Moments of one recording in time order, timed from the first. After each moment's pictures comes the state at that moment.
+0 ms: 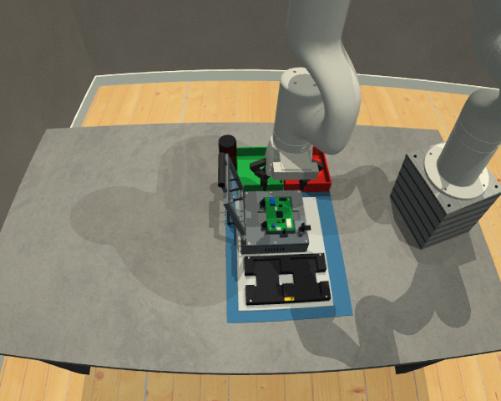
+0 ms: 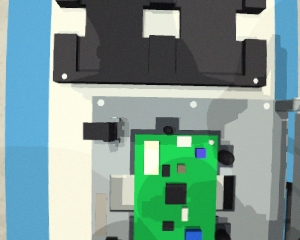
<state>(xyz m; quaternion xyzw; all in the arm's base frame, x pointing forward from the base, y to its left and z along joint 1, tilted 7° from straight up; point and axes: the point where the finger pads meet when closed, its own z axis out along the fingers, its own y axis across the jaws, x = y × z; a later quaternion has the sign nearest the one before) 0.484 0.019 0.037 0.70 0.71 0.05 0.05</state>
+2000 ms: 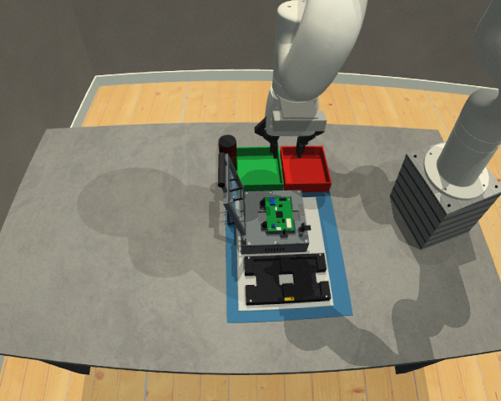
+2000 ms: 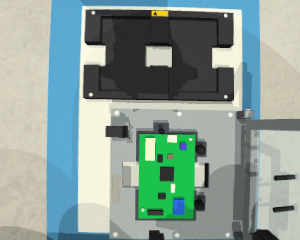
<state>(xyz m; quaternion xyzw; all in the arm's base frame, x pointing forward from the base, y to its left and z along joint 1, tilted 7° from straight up) 0.472 0.015 0.165 0.70 0.71 0.05 0.03</state>
